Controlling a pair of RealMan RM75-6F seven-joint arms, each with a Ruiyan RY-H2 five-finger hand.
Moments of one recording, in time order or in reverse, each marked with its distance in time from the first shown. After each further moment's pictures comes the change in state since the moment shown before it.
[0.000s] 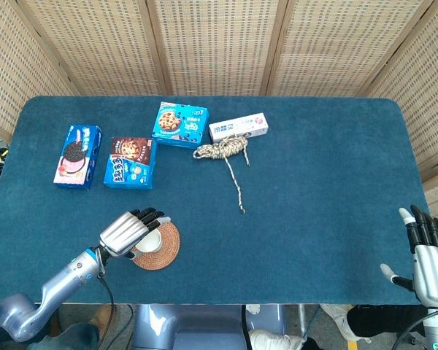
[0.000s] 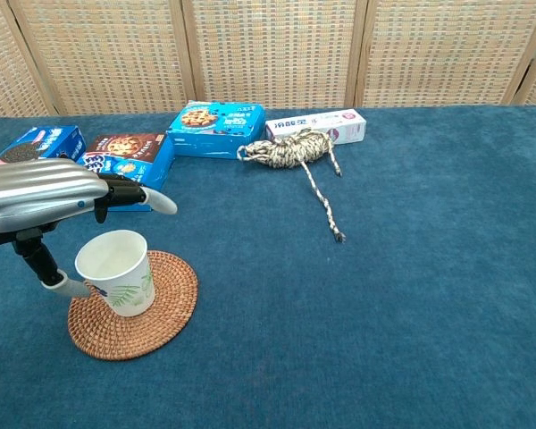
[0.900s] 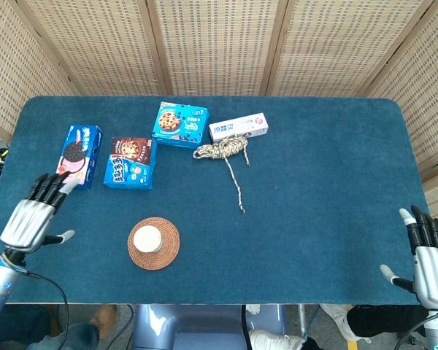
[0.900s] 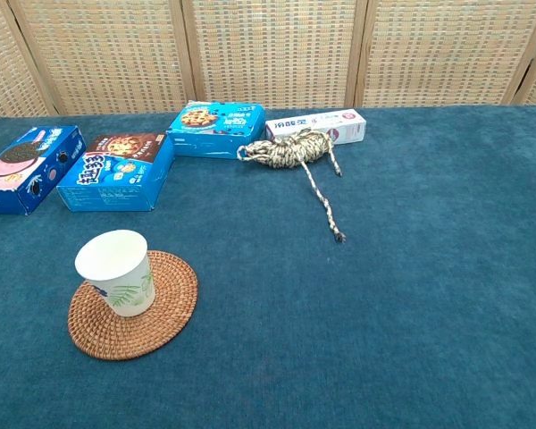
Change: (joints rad) left arm 0.290 0.242 -0.004 -0.076 -0.122 0.431 -0.142; right arm -0.008 0.006 -0.006 -0.009 -0.021 0.011 0.005
